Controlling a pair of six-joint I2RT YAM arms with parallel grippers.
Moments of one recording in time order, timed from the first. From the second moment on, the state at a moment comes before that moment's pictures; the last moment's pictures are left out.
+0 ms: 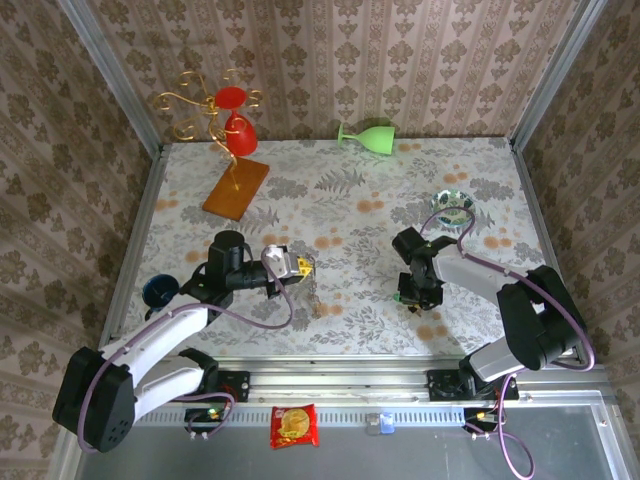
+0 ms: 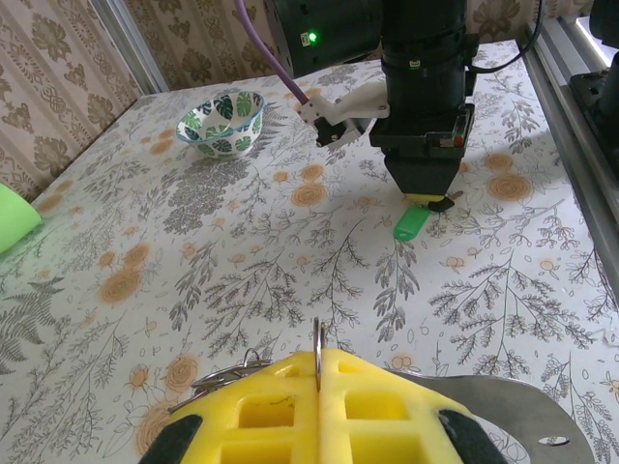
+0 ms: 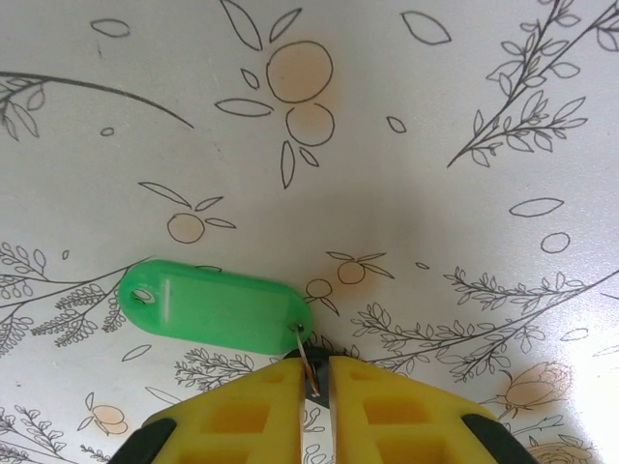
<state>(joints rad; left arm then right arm) -0.54 1.02 0.49 0.12 0.79 0.55 0.45 1.49 0.80 -0.86 0.00 0.68</state>
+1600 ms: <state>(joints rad) -0.57 1.02 0.54 0.08 0.79 0.39 0.64 1.14 0.98 -0.52 -0.42 -0.24</state>
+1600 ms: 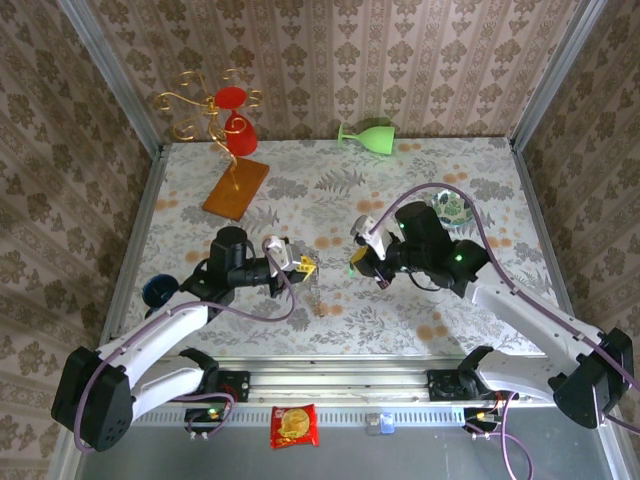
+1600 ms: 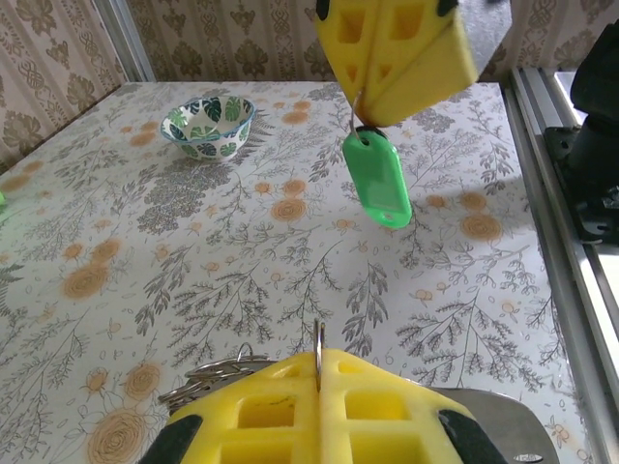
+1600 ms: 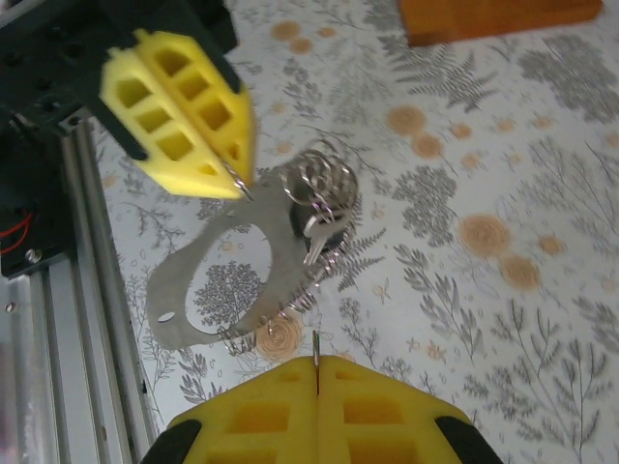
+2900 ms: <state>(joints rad) -0.61 1.05 0.57 0.05 0.76 0.41 0.71 1.45 1.20 -0.64 -0.49 -0.32</state>
